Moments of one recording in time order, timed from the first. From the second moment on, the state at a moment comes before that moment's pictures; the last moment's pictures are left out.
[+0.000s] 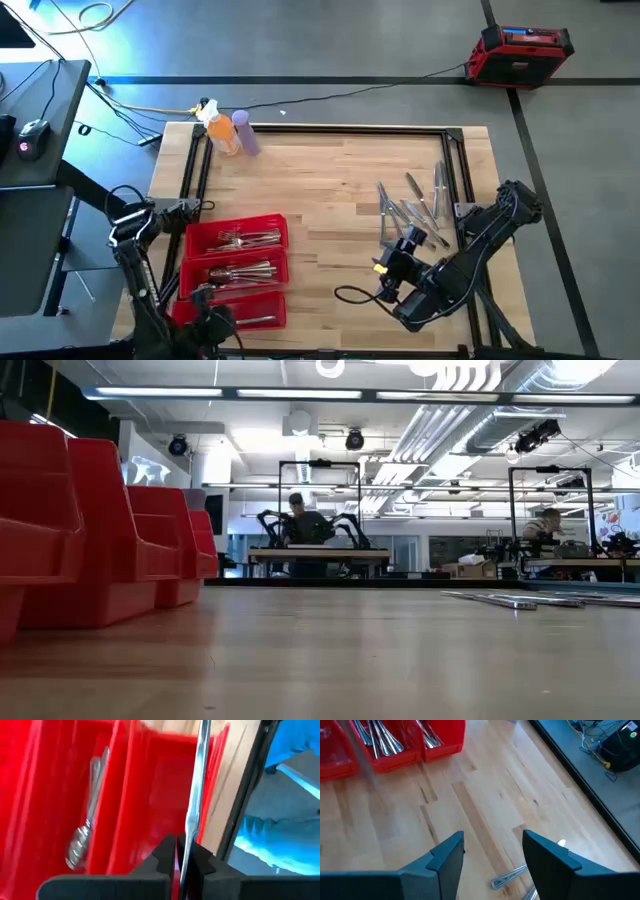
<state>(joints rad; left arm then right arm) -1.14 1.96 1.83 -1.51 -0.41 -1.48 0.75 1.74 1.64 -1.37 0.84 1.07</state>
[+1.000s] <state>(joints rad) -1.16 1.71 1.12 -0.81 -0.42 -1.65 0.73 1.74 1.64 -1.31 0.84 0.96</state>
